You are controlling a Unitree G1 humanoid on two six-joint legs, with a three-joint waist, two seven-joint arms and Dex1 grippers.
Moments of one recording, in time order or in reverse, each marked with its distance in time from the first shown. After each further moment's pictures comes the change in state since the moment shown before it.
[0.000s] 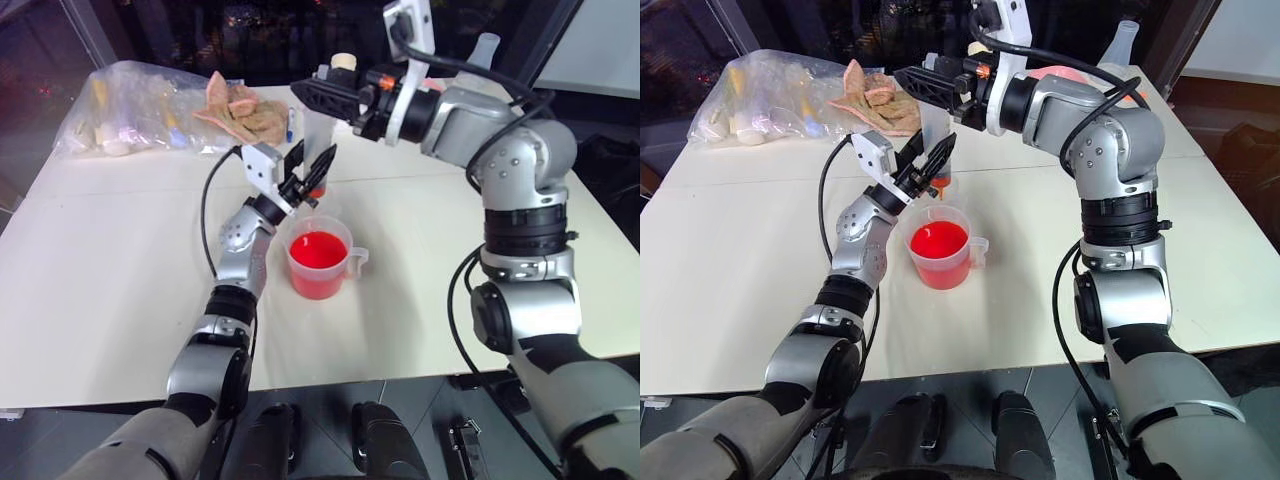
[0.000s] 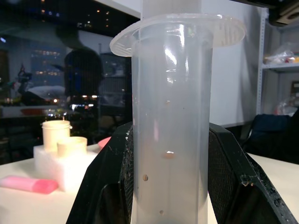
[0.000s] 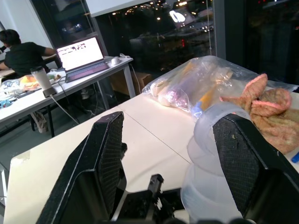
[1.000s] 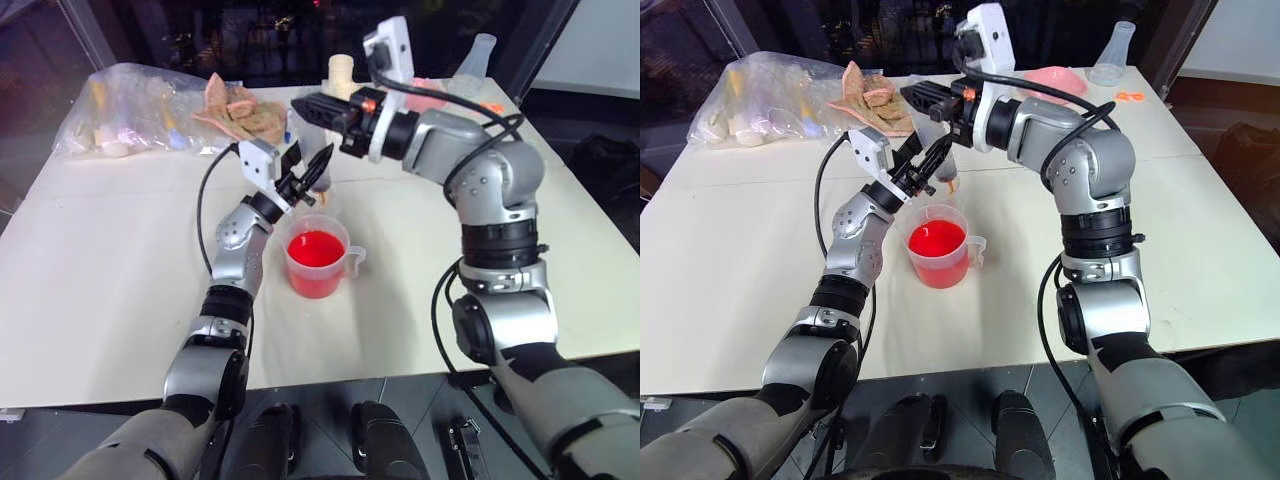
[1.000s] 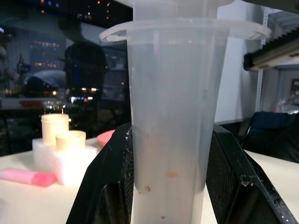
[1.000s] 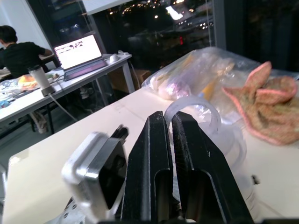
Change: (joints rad) left arm 0.006 0.004 0.010 -0.061 -0.004 0.099 0.027; right arm 0.069 0.099 -0.002 -0.034 -0.087 0.009 0.017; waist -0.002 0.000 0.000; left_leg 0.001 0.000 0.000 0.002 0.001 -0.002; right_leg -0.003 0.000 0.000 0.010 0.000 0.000
